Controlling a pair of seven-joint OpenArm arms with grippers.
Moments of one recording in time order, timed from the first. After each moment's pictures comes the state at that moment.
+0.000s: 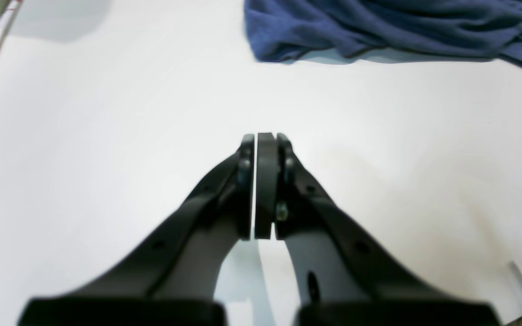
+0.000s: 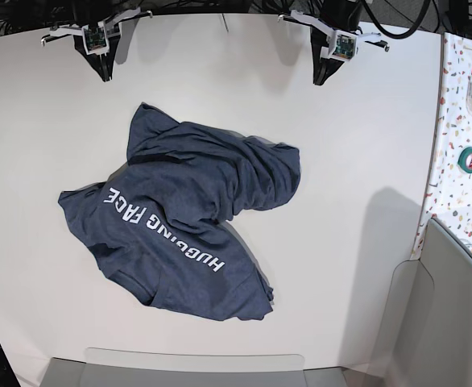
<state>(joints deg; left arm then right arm) 50.8 -8.3 3.3 113.8 0.4 -2.2 0.1 -53.0 12.0 4.2 115.1 -7.7 -1.6 2.3</state>
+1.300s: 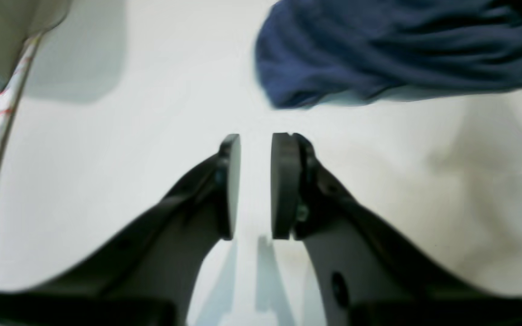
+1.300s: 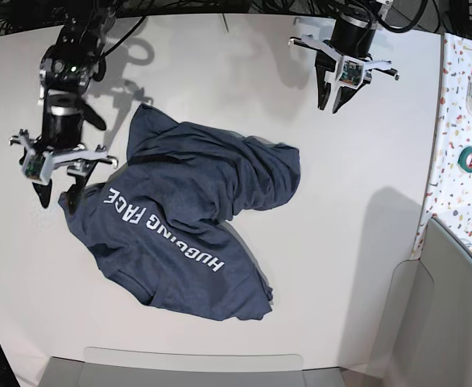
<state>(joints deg) 43.4 -11.1 3.4 113.8 0.2 -1.8 5.2 -11.9 -2.8 22.0 117.2 3.2 7.6 -23.1</state>
